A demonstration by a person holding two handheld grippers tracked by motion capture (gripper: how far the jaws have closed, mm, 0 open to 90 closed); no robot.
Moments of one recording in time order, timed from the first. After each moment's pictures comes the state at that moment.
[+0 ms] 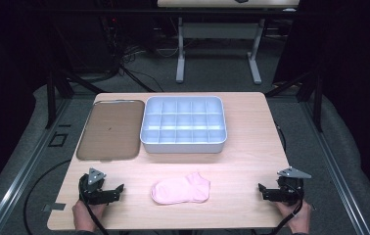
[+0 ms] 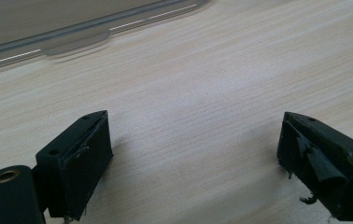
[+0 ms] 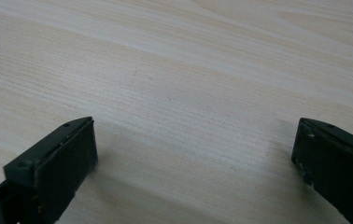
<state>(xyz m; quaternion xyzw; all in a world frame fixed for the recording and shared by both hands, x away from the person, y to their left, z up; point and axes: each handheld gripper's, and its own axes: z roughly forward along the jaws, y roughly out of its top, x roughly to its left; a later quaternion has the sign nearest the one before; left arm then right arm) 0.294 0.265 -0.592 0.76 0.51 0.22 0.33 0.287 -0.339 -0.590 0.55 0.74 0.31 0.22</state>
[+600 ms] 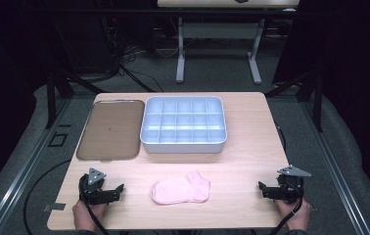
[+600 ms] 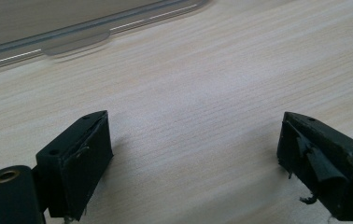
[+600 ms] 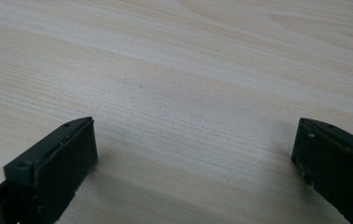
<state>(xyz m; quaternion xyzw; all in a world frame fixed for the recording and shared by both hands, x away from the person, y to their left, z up) 0.294 0.265 -0.592 0.76 0.51 0.22 0.33 0.292 -0.340 -0.590 0.56 0.74 0.31 0.23</state>
